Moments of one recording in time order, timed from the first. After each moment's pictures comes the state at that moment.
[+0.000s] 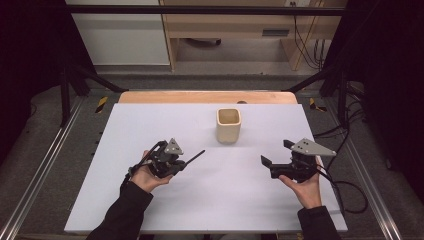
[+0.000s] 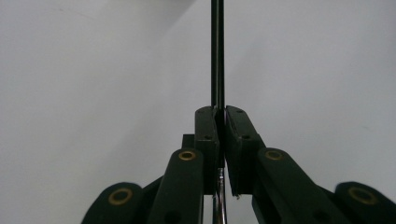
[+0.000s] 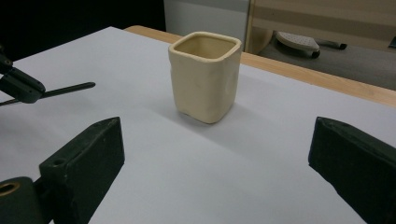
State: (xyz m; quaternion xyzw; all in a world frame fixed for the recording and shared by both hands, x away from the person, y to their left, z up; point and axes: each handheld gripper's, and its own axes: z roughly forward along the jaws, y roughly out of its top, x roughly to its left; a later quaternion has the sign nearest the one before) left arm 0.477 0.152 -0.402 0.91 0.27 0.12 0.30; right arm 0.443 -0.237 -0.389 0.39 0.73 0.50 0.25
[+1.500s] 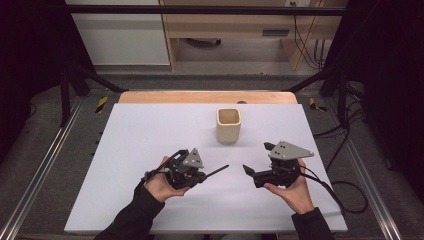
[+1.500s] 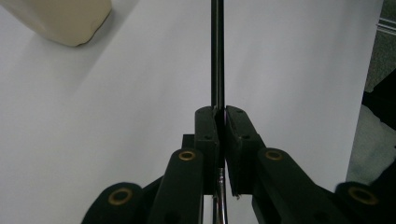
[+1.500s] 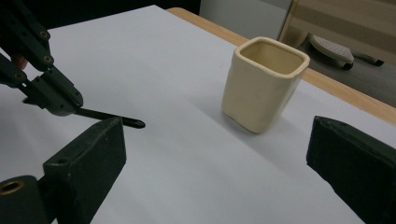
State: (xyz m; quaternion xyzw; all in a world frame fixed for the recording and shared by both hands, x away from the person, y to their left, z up) left arm 0.447 0.101 -0.383 0.93 0.17 0.08 0.31; right arm 0.428 -0.188 -0.370 0.31 0.79 0.46 0.24
